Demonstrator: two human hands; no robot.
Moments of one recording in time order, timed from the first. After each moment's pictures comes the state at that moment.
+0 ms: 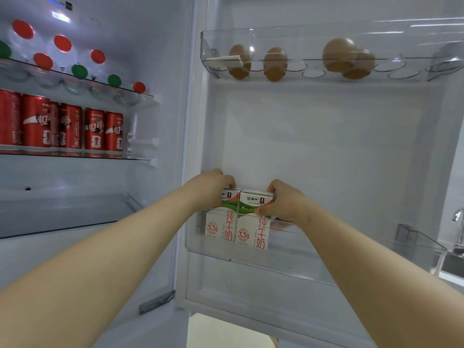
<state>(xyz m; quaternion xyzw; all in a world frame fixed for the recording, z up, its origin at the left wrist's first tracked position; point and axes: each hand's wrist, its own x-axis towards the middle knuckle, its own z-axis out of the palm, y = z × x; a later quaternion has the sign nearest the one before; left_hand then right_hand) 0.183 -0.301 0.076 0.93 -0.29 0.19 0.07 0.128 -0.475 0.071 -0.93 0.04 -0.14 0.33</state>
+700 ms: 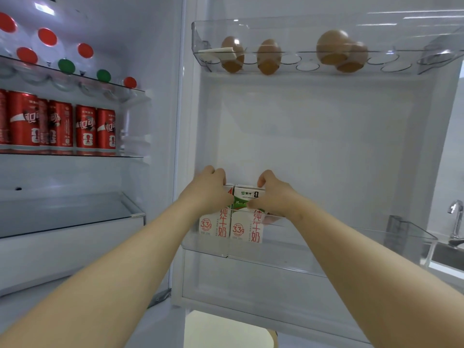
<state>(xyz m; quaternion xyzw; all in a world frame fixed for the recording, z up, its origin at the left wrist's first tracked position) 0.174 -0.319 0.064 0.92 -0.22 0.21 0.24 0.126 -0.467 0.075 -0.94 0.03 -0.12 0.33</state>
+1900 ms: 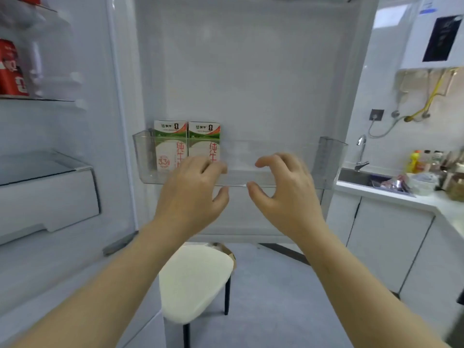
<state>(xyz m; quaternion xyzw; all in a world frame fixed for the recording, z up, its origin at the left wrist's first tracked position) 0.061 -0.316 -0.033 0.78 -0.41 0.41 0.22 -0.025 -0.462 -0.030 -0.87 0.04 -0.47 0.13</state>
